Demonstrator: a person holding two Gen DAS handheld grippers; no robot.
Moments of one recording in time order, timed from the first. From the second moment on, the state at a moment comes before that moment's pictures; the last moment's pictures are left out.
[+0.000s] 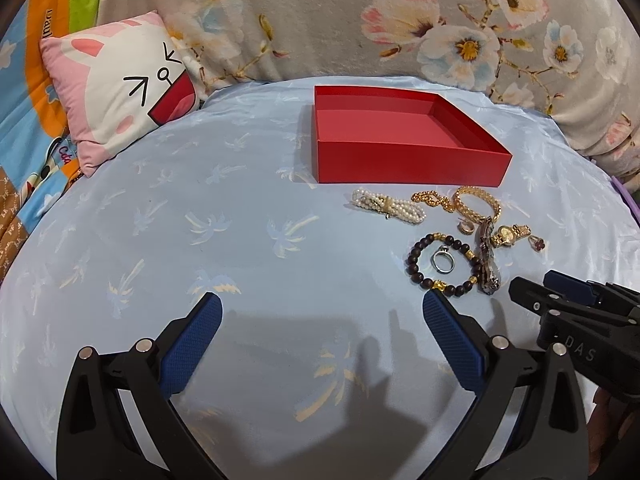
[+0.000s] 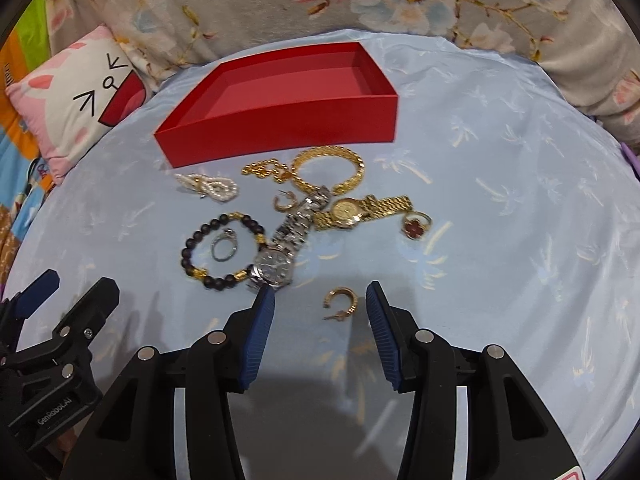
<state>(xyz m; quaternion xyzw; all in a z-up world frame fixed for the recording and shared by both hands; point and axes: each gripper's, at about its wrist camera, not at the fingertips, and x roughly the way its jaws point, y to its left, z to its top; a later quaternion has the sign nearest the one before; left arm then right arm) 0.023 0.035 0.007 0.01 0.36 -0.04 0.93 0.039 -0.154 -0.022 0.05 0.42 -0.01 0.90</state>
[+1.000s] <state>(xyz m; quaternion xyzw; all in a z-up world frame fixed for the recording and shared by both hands) 0.039 0.048 0.015 0.01 0.36 -0.03 0.93 0.053 -0.140 -0.023 0.04 0.43 0.03 0.90</state>
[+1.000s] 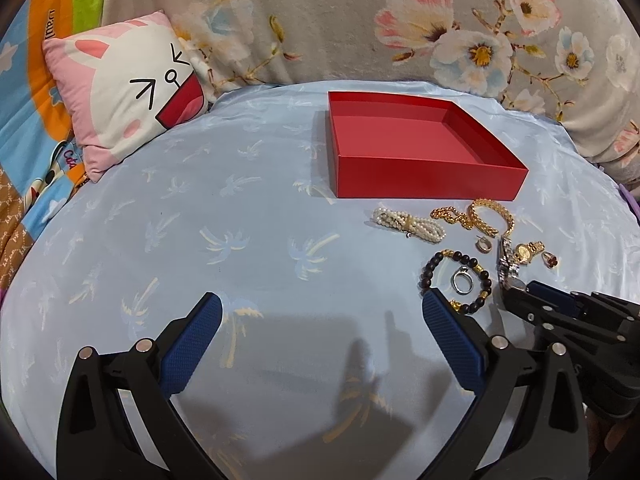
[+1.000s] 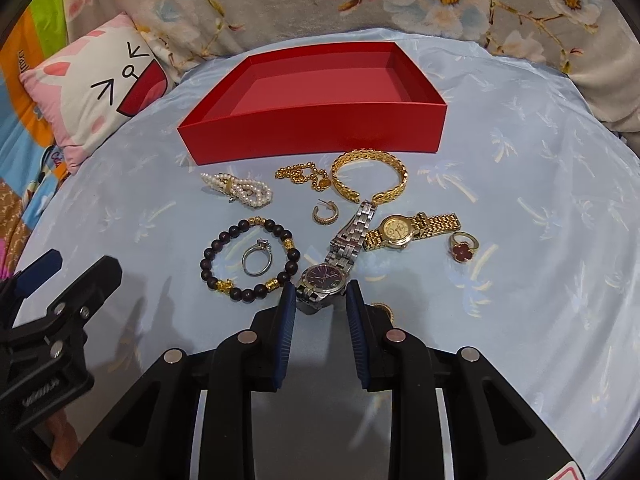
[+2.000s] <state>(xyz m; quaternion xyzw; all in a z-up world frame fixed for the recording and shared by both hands) 0.106 0.021 0.015 0.01 0.39 -0.06 0.92 0.053 -0.156 -0.012 0.03 0.42 0.01 0.91</state>
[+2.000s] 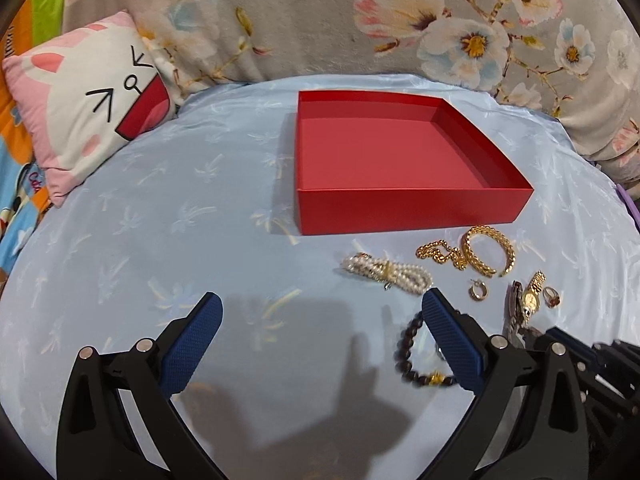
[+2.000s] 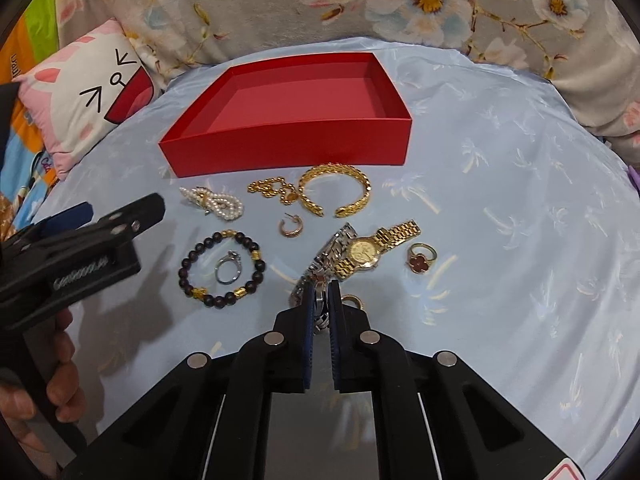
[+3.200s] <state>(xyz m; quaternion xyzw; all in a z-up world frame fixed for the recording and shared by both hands) 0.130 0.007 0.024 -0.05 0.41 -0.14 0.90 0.038 -0.177 0.014 0.08 0.40 0.03 0.91</state>
